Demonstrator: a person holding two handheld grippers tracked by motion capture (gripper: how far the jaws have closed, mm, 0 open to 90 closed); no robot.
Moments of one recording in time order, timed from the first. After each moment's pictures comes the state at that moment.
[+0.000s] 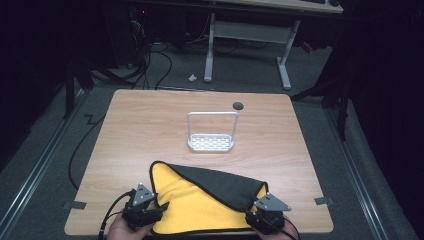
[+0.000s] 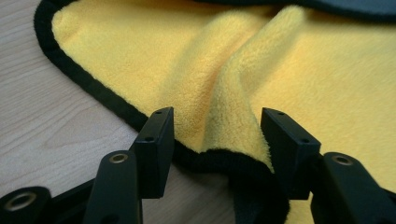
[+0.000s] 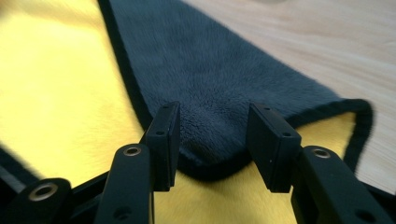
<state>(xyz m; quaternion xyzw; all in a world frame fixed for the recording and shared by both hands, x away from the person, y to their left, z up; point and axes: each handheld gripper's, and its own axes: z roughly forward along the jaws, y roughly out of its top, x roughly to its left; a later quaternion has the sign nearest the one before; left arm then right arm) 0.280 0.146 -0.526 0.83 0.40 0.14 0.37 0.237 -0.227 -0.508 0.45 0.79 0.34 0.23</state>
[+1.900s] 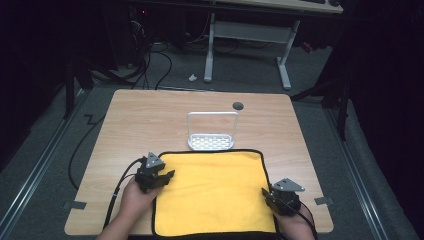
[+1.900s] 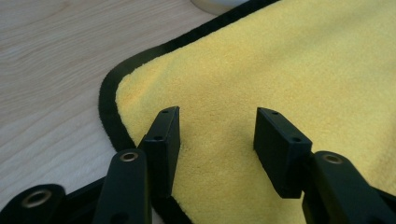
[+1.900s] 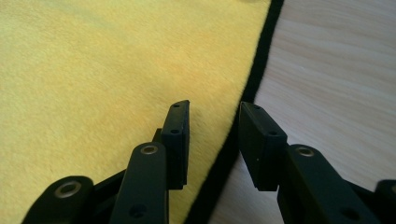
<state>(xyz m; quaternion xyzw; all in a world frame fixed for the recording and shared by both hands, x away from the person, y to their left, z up) 0.385 0.127 -0.530 0.82 0.41 0.14 0.38 0.278 -0.292 -0.521 0.50 0.78 0.28 0.25</state>
